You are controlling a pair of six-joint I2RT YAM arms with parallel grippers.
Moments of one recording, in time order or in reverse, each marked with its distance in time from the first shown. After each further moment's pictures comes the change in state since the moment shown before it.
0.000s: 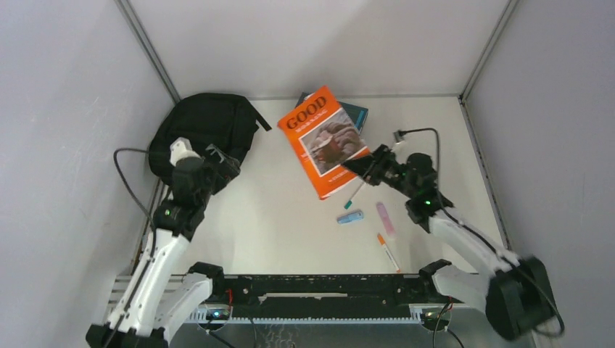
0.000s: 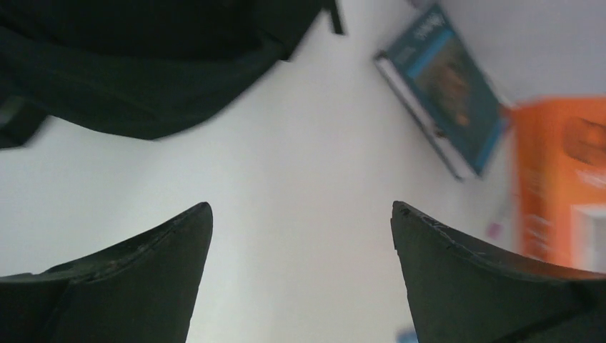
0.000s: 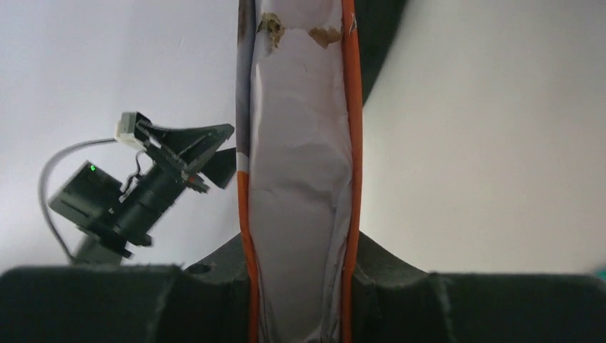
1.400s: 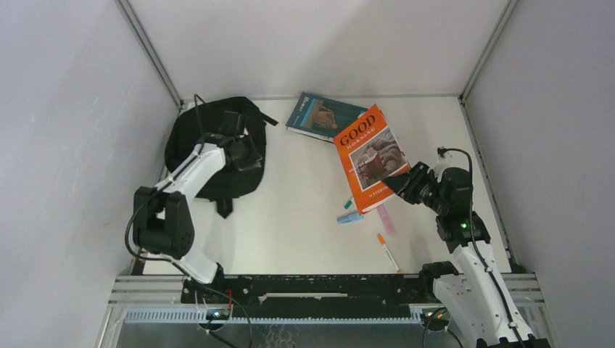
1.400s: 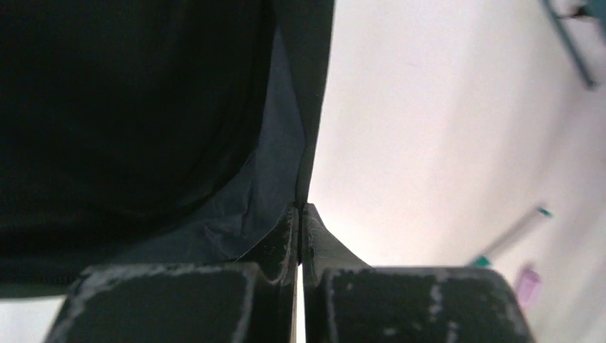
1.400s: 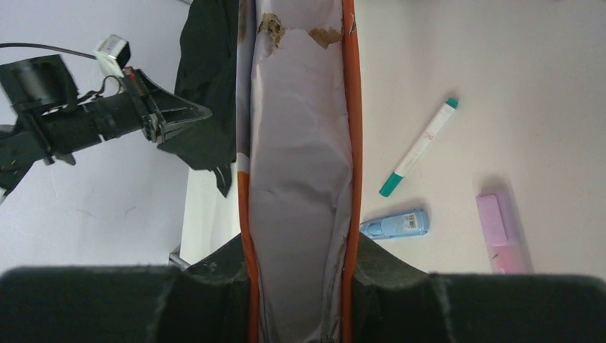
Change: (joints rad) left arm 0.028 0.890 0.493 -0.183 0.203 0.223; right arm -0.329 -0.474 0.010 -0.745 0.024 -0.356
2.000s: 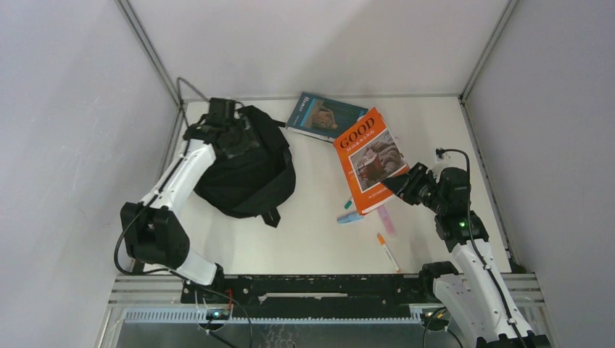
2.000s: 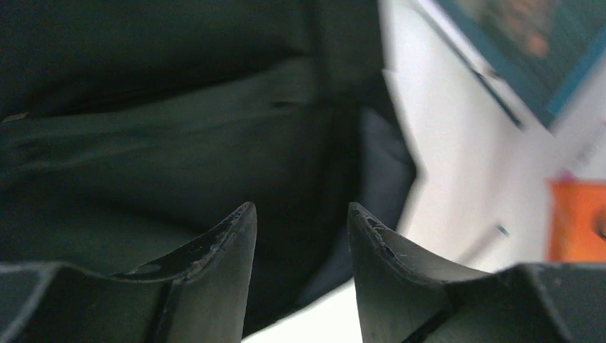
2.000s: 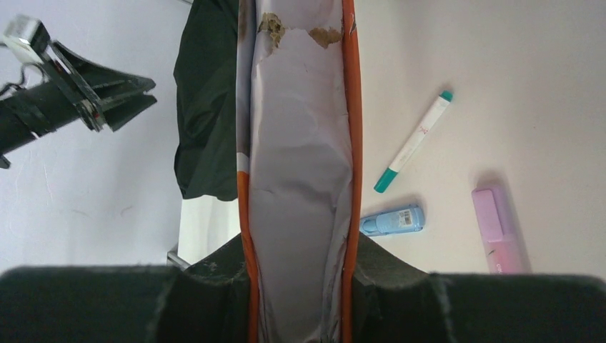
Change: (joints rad) left arm -0.091 -0.092 0.167 -0.073 -0.045 -0.020; right arm 0.000 0.018 -0.017 0.009 0.000 0.001
